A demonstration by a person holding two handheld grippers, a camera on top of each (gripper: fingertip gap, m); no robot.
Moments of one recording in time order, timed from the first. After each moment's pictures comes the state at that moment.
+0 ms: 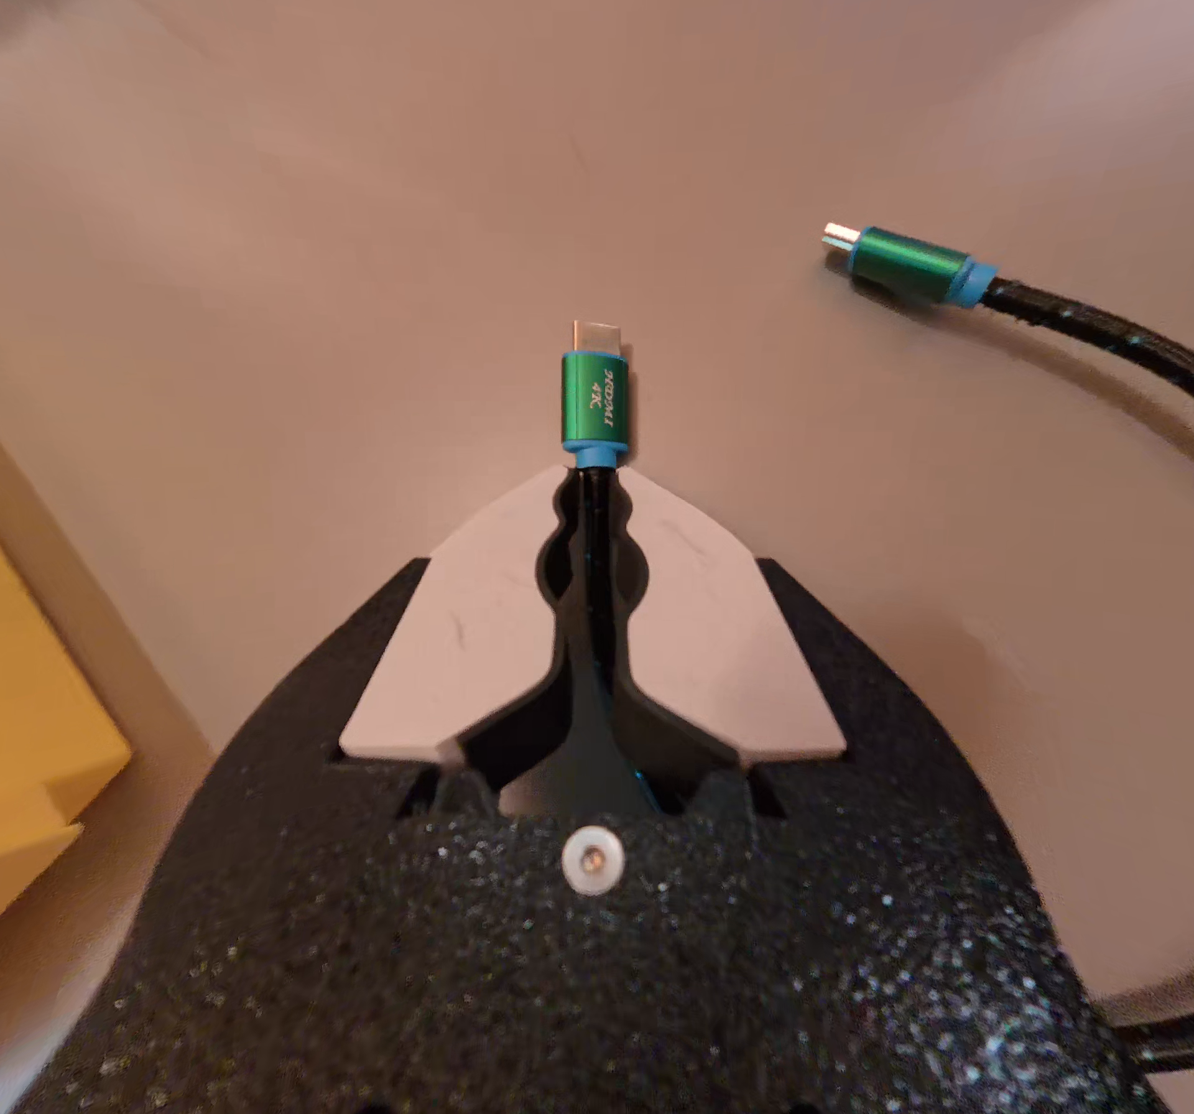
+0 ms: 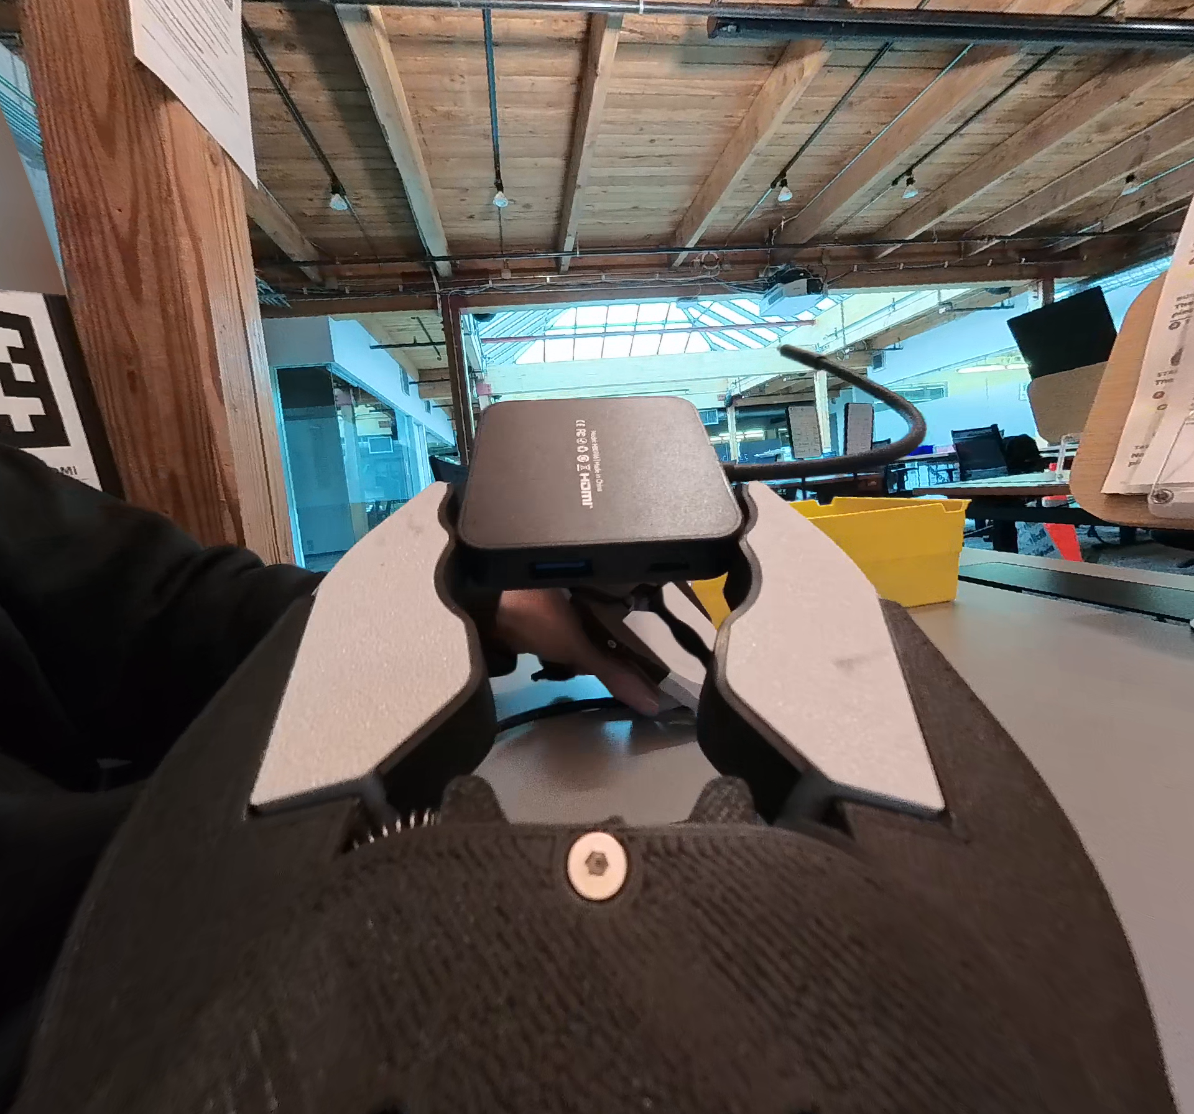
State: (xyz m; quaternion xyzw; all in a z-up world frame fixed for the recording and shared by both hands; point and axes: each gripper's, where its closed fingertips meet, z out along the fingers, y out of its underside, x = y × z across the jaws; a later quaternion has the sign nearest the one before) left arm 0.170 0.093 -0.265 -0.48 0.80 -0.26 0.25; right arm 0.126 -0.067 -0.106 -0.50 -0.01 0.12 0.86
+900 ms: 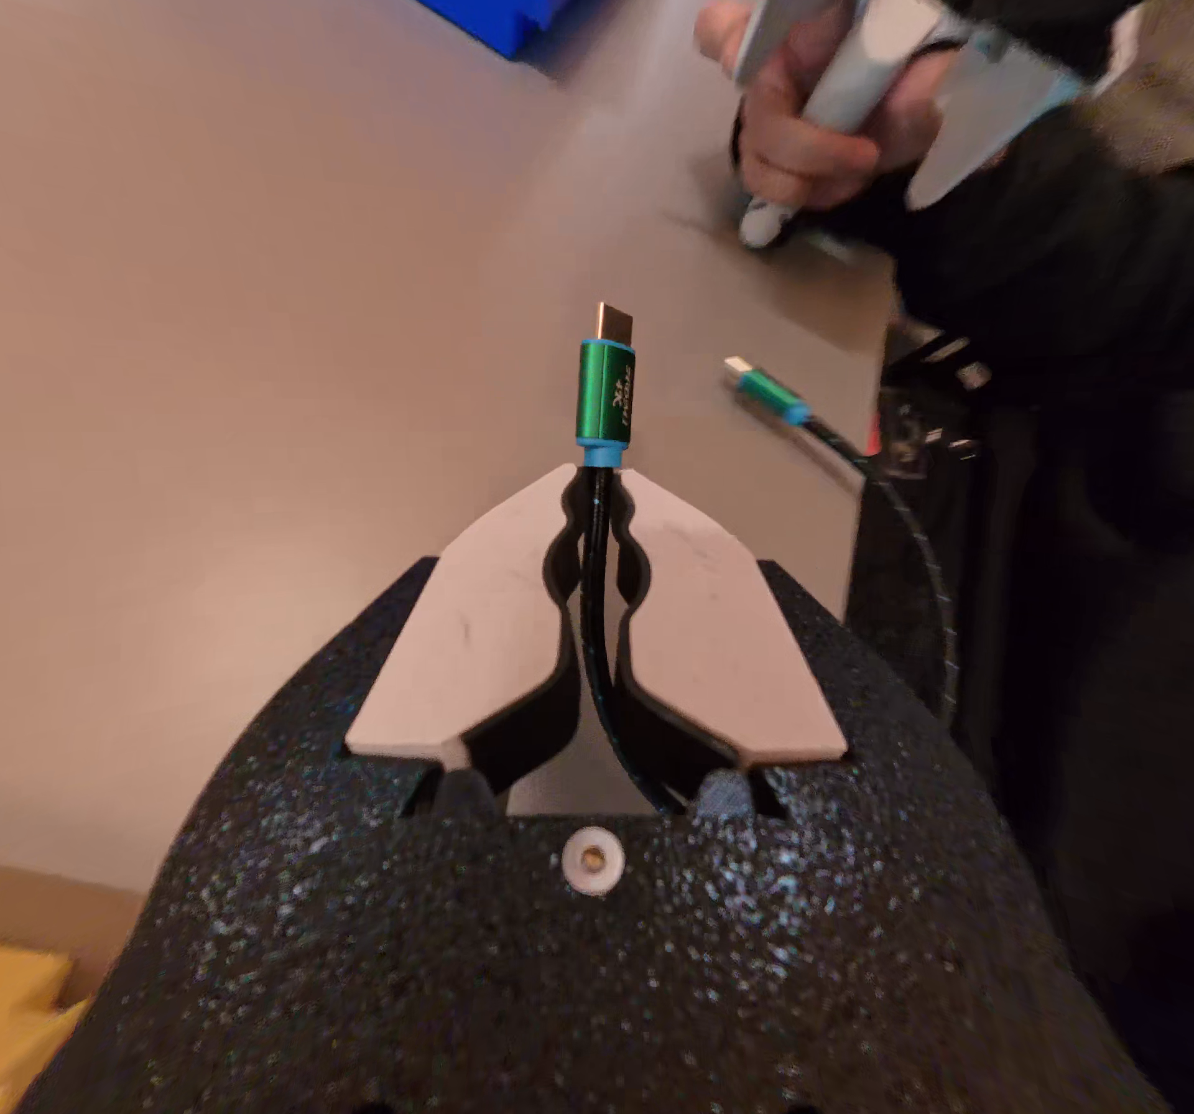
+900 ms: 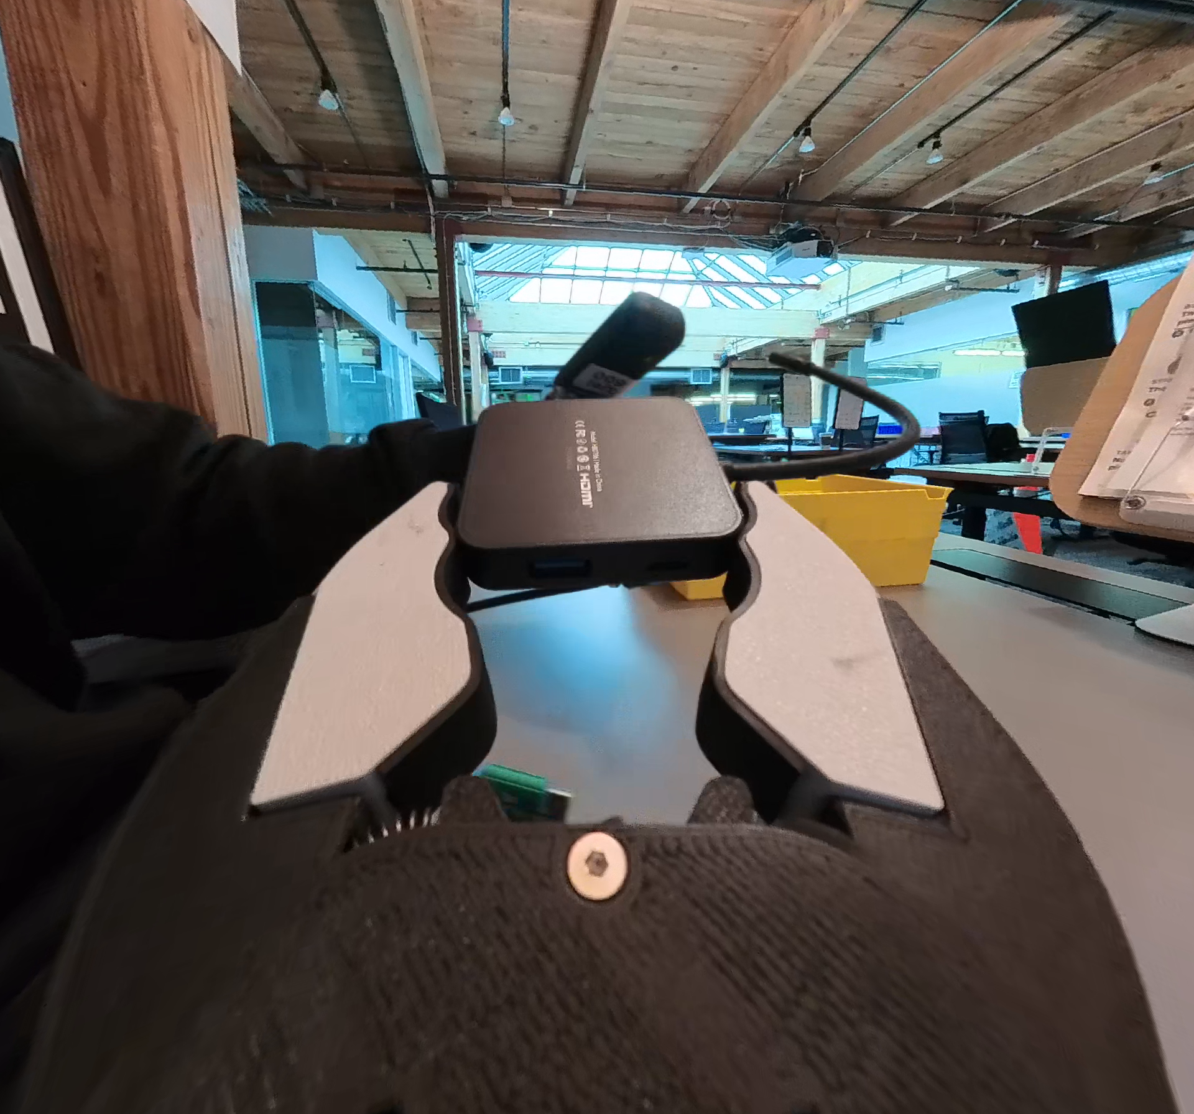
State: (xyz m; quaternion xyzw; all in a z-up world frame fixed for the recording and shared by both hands) left arm 0.119 0.052 -0.192 -0.34 0.85 -0.40 0.01; right arm 0.123 -0.067 -0.115 -0.54 -0.04 0.08 0.84
